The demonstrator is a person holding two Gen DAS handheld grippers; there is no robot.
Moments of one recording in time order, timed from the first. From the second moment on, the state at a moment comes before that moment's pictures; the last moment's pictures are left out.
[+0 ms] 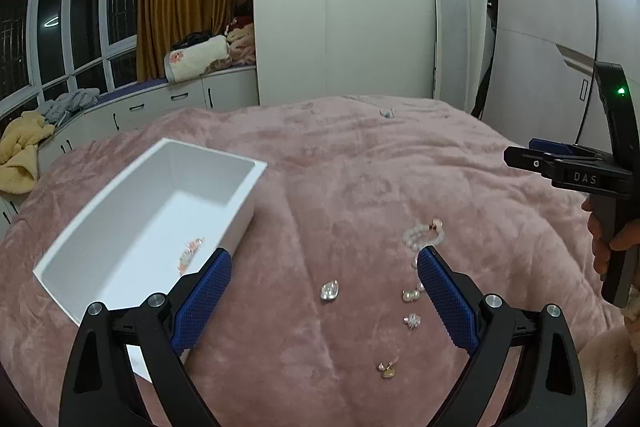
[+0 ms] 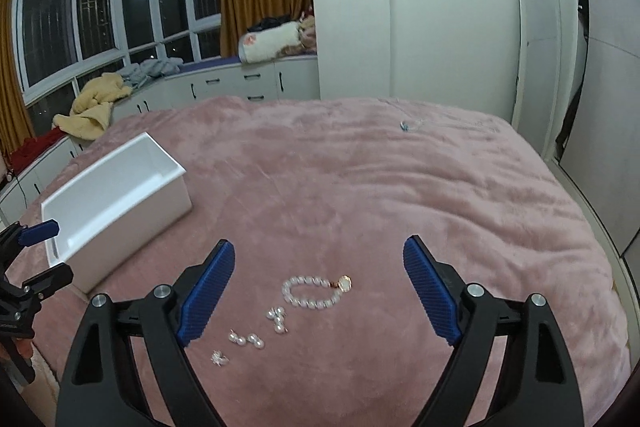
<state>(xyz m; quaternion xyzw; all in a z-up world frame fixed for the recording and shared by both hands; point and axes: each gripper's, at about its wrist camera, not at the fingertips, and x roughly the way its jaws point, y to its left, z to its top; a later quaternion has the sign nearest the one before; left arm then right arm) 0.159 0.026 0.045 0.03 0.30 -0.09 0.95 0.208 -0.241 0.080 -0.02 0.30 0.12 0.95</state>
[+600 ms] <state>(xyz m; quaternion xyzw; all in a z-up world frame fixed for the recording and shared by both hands) 0.178 0.008 -0.041 0.05 0.39 -0.15 0.91 0.261 -0.250 -0.002 0.00 0.37 0.05 0.93</state>
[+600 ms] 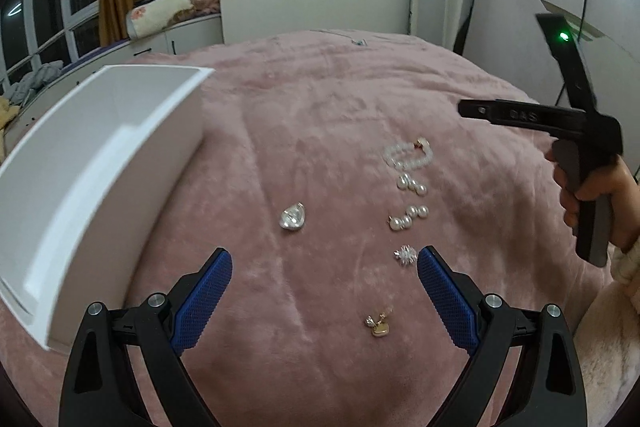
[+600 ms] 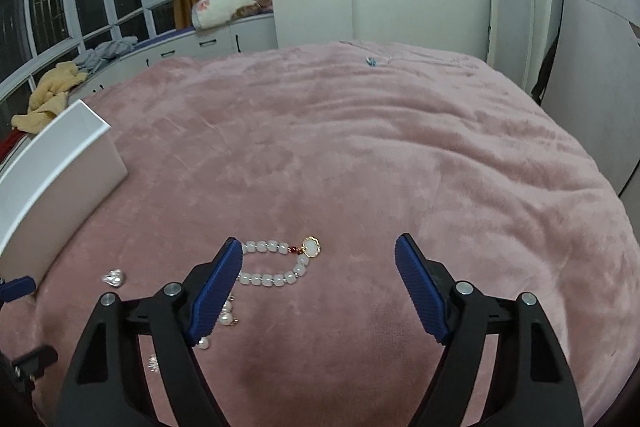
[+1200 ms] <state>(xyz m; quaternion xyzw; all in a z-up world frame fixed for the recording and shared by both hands) 0.193 0.008 -0.088 0.03 0.45 -0.17 0.88 0.300 -0.231 -0.053 -0.02 0.40 0.05 0.92</state>
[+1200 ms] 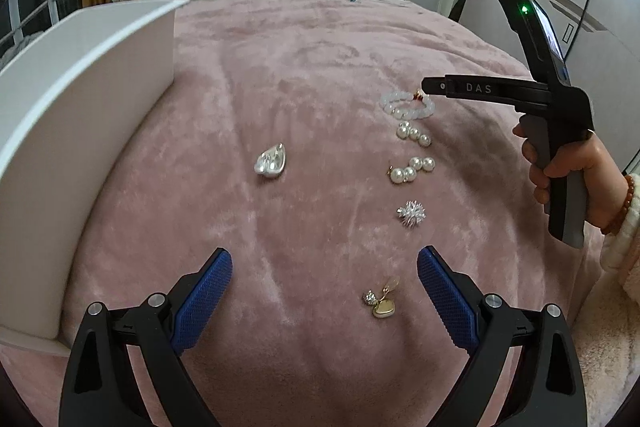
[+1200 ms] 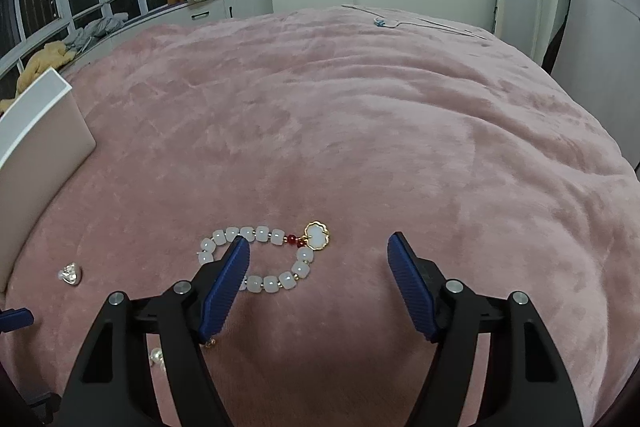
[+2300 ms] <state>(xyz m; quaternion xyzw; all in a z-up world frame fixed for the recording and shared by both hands) 0.189 -0.012 -0.110 0.08 0.47 -0.21 0.85 0.290 -0.233 -0.077 0.01 0.44 0.09 0.89</state>
